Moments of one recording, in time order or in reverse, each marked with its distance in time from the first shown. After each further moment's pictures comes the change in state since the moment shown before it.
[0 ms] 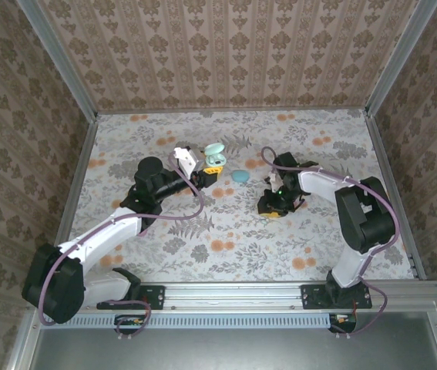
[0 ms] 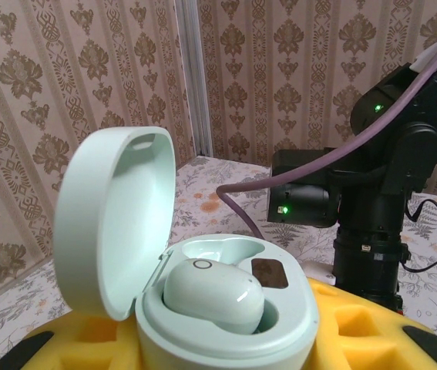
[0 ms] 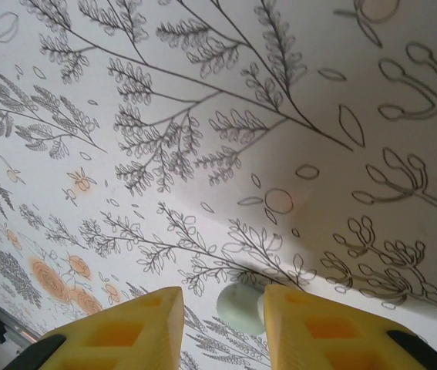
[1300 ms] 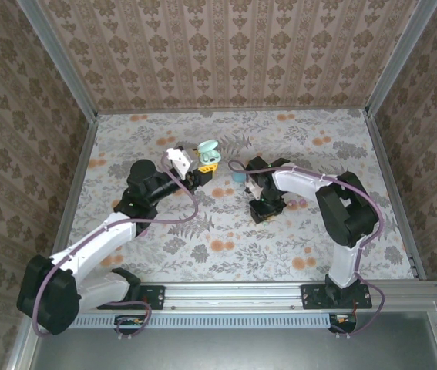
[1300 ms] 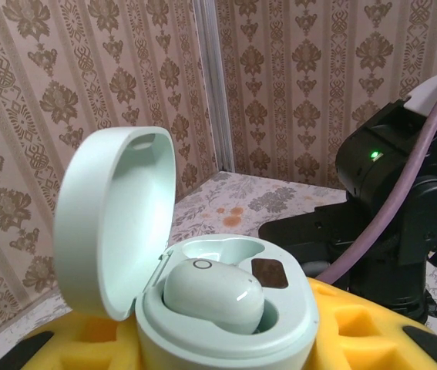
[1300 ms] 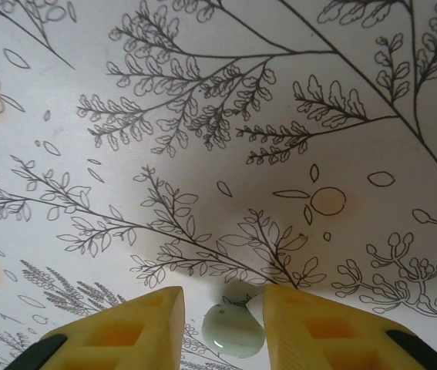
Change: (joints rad) left arm 0.007 -0.082 -0.014 -0.013 -0.048 0.016; right arm 0.202 0.121 0.193 -0.227 0.339 -0.261
